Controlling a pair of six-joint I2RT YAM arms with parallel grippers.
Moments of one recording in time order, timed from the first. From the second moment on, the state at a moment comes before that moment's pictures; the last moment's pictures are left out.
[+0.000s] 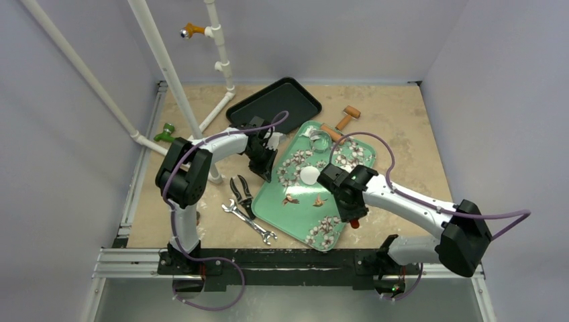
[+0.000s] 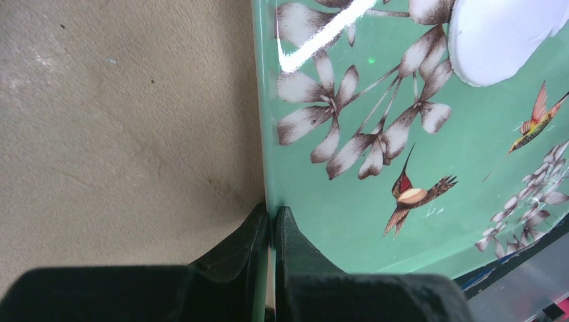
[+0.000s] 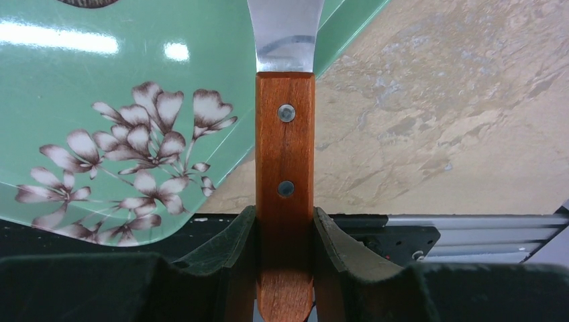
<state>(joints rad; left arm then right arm) -0.50 1.96 1.32 -0.68 0.35 -0.07 0.84 1.28 0.89 -1.15 0.29 0.60</state>
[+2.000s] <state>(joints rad) -0.50 1.96 1.32 -0.68 0.36 -0.07 0.95 1.38 0.98 -1.20 0.16 0.46</state>
